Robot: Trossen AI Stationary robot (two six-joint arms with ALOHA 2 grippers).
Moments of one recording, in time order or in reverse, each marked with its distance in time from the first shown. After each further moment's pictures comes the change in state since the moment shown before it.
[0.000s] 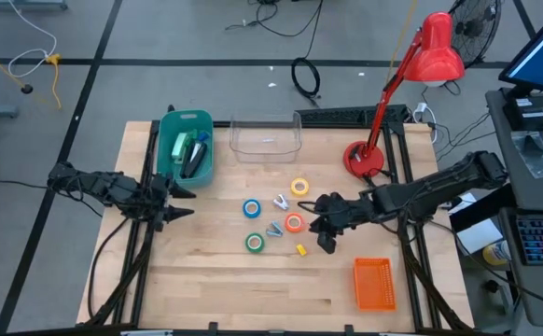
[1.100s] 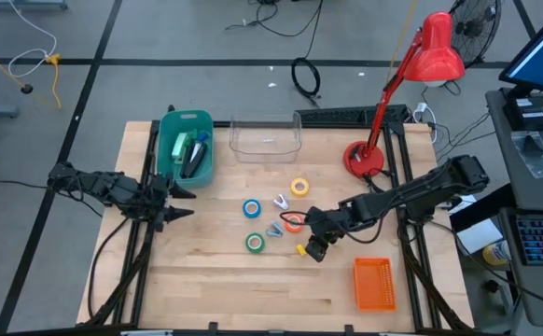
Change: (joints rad) left arm 0.000 0.000 0.000 -0.028 0.001 0.004; right arm -0.014 0.212 0.012 -0.004 -0.227 0.242
